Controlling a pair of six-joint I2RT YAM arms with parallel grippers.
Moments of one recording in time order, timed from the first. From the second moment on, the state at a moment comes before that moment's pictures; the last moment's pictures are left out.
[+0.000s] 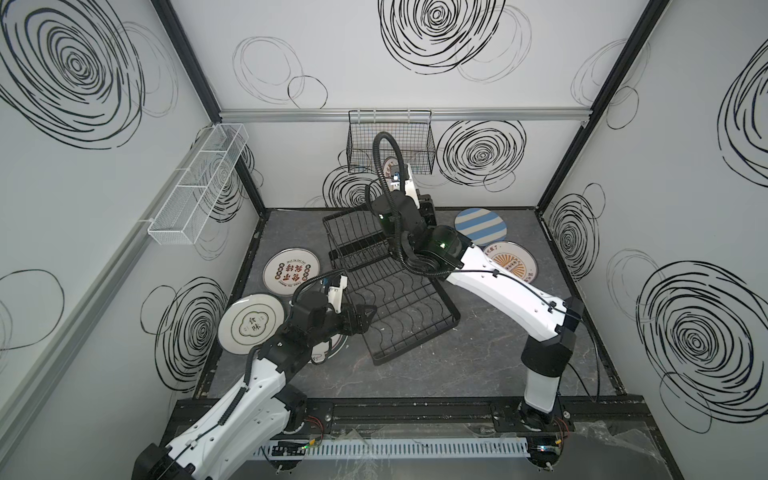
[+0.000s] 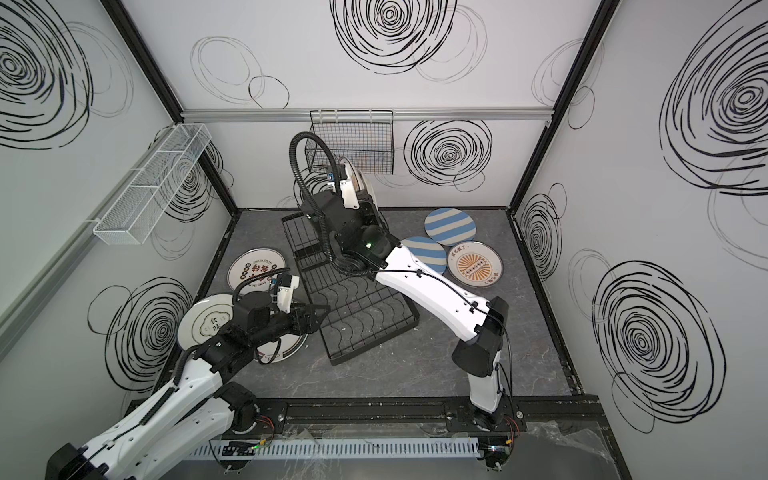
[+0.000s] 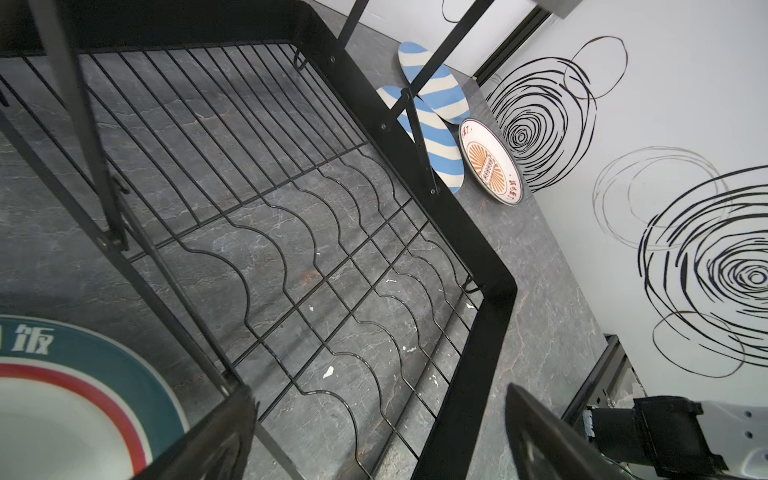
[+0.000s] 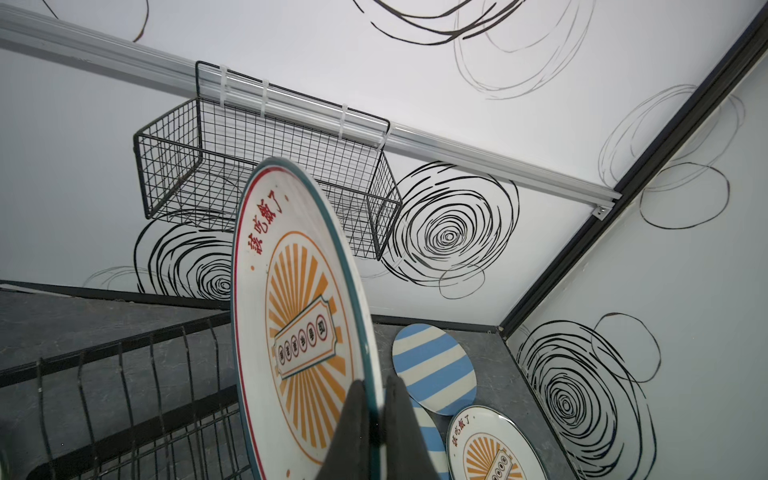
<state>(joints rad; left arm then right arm) -0.44 0.76 0.45 -0.21 0.30 -0.54 0.98 1.87 2.13 -0.62 1.16 0.09</state>
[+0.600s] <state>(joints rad) -0.44 0.76 0.45 -0.22 0.33 -0.53 0.96 1.87 2.12 -0.61 1.16 0.02</state>
